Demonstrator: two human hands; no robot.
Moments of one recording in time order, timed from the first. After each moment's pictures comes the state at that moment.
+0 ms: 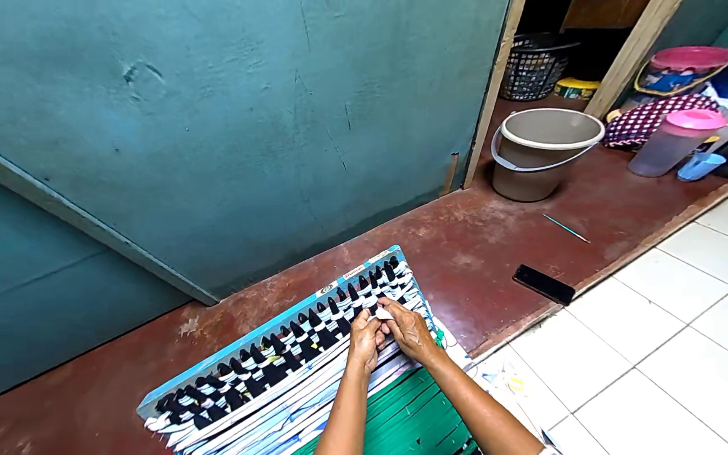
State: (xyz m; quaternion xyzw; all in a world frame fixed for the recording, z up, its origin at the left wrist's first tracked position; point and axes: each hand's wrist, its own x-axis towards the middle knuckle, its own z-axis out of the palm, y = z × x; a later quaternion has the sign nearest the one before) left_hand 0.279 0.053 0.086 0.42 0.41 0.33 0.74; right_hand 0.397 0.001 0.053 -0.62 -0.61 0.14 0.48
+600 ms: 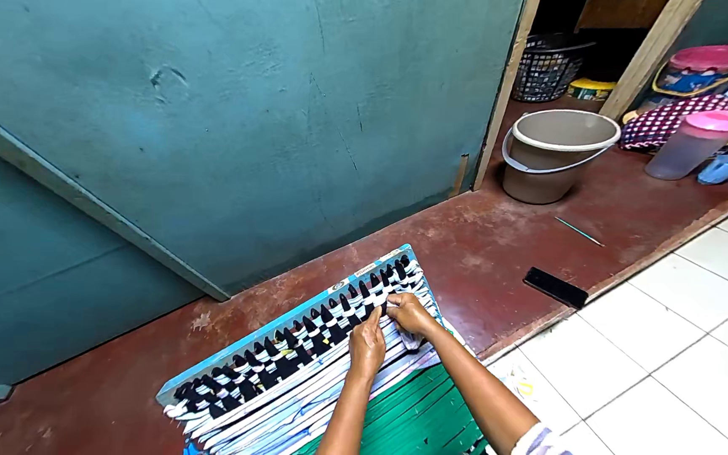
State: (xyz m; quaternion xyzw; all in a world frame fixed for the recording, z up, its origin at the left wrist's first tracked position) left_hand 0.250 0.048 0.093 0.82 0.44 0.22 0.28; right_hand 0.407 0.038 0.103 -0.68 -0.53 0.40 0.30
